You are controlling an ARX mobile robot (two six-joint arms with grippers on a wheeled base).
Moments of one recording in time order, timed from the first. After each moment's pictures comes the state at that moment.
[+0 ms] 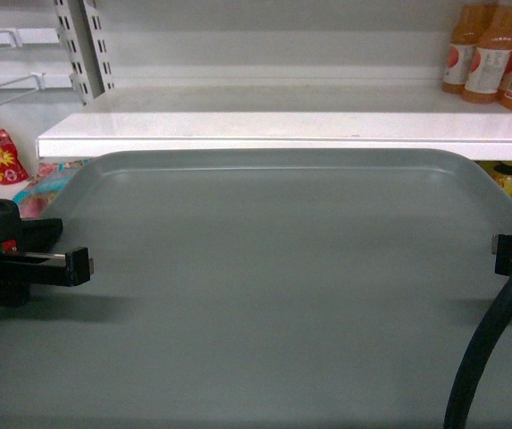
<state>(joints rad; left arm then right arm) -0.26 1.41 0.40 0.62 -0.11 -0.04 0.32 1.33 0.50 0.33 0.15 0.24</state>
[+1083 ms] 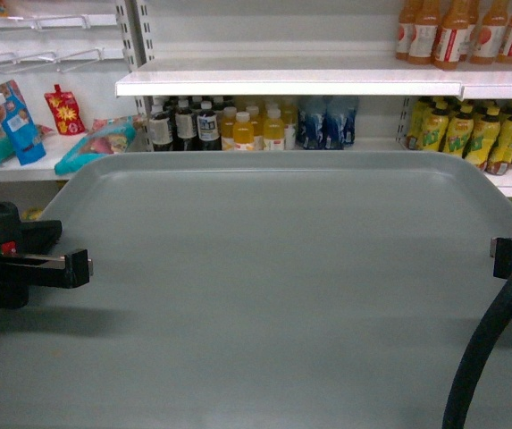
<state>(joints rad) -0.26 1.41 0.40 0.62 -0.11 -0.04 0.32 1.33 0.50 0.33 0.15 0.24</state>
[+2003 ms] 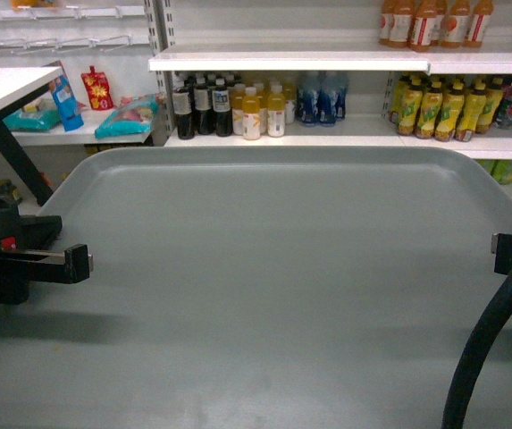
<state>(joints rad) -0.26 1.41 0.40 0.62 -0.11 -0.04 0.32 1.33 0.50 0.33 0.15 0.24</state>
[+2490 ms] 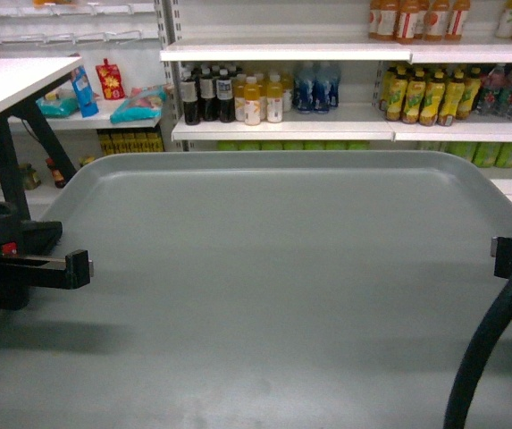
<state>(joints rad) -0.26 1.41 0.40 0.62 -0.11 -0.04 0.32 1.33 0.50 0.33 0.15 0.24</state>
